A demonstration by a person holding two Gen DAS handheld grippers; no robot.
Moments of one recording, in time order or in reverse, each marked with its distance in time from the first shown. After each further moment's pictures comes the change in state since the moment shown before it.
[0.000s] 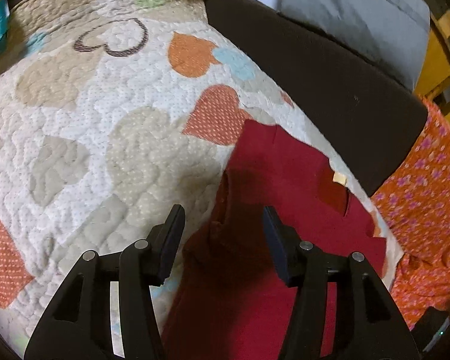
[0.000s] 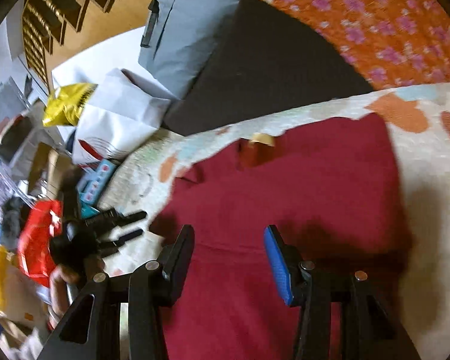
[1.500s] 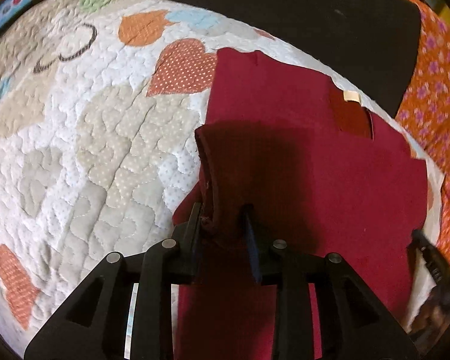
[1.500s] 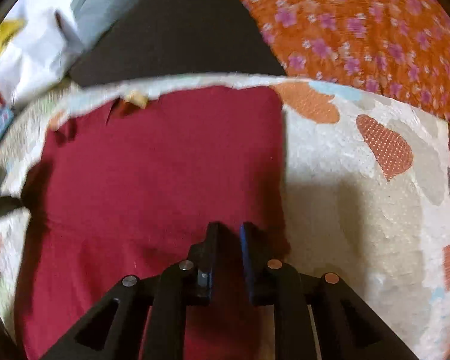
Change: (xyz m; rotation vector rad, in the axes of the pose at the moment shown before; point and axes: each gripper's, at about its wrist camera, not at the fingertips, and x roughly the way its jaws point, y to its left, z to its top) left arm 0.034 -0.031 -0.038 0.311 0.122 0.152; right arm 0.026 -0.055 0.004 -0.110 0.131 -0.489
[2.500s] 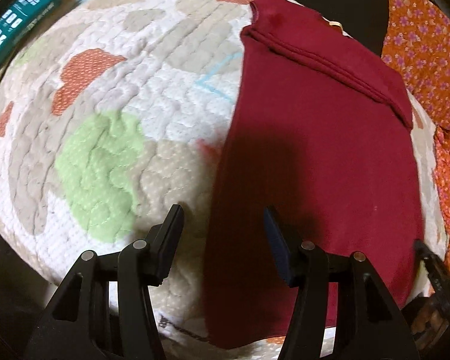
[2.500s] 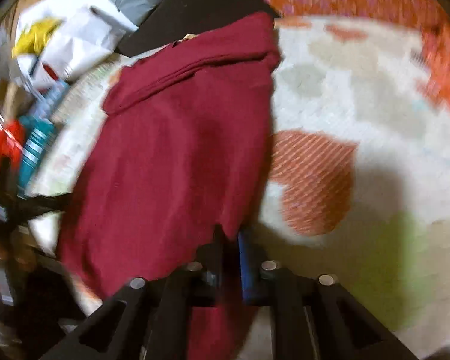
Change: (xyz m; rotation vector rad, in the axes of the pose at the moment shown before) left arm -0.096 0.056 -0.206 -0.048 0.071 0.032; right arm -0.121 -0.001 -0.202 -0.046 0.062 0.091
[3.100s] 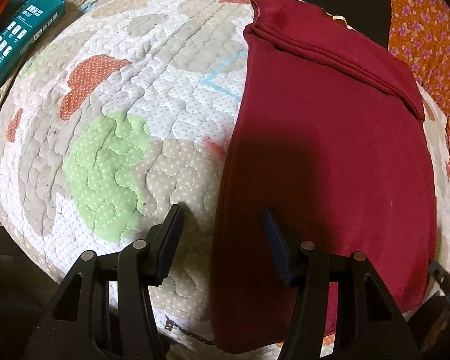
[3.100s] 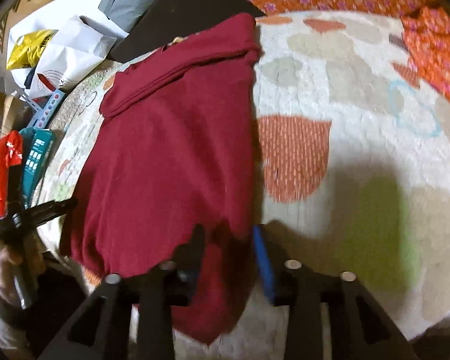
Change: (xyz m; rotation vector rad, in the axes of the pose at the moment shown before) left arm 0.006 -0.006 -0.004 0.030 -0.017 0.070; right arm -0.012 -0.020 -0.028 0.158 0.082 0.143
